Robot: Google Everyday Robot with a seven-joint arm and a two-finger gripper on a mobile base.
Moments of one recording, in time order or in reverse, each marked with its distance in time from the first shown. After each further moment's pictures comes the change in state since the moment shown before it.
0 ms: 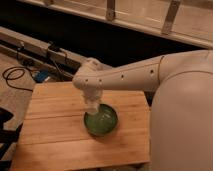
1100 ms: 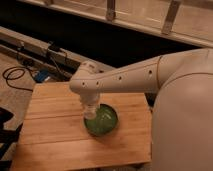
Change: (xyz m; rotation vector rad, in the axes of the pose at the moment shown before) arm 0.012 0.008 -0.001 -0.006 0.022 -0.009
